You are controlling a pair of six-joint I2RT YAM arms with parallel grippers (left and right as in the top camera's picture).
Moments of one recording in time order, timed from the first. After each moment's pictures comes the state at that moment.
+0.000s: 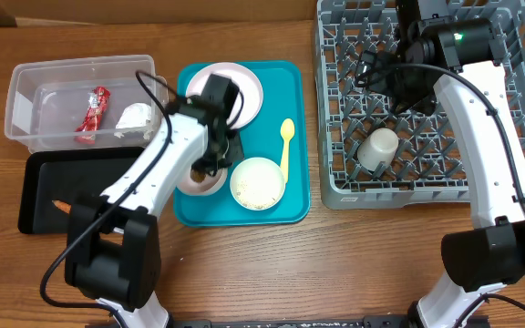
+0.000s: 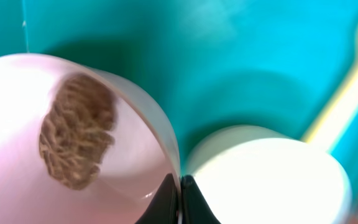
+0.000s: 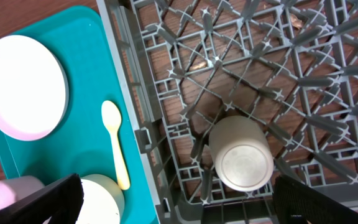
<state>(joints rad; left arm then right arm) -0.34 1.84 1.44 -1.03 0.05 -0.55 0.17 1.87 2.03 -1.38 -0.04 0.46</state>
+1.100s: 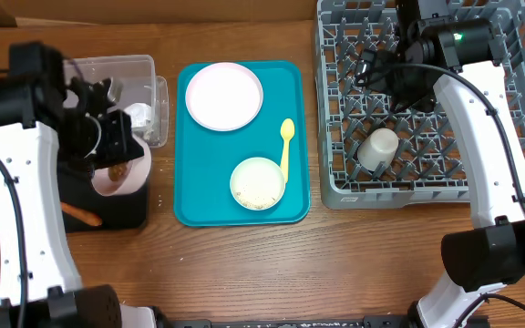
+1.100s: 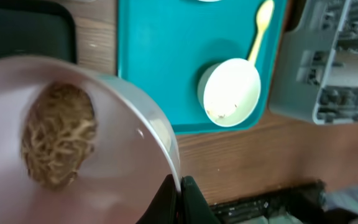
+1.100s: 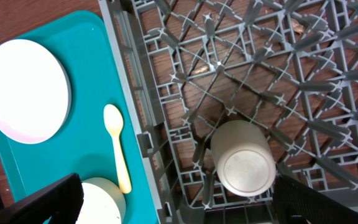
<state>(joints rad) 0.25 1.61 1.75 -1.62 0.45 0.07 0.17 1.87 2.03 -1.37 -0.04 0.46</state>
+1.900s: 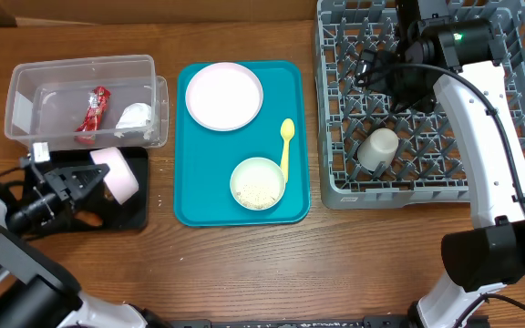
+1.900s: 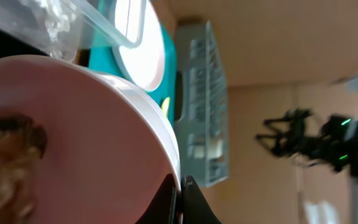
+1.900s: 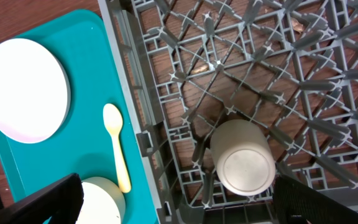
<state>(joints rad) 0.84 1.81 1.15 -1.30 1.29 0.56 0.17 1.87 2.03 -1.37 -0.04 0.46</state>
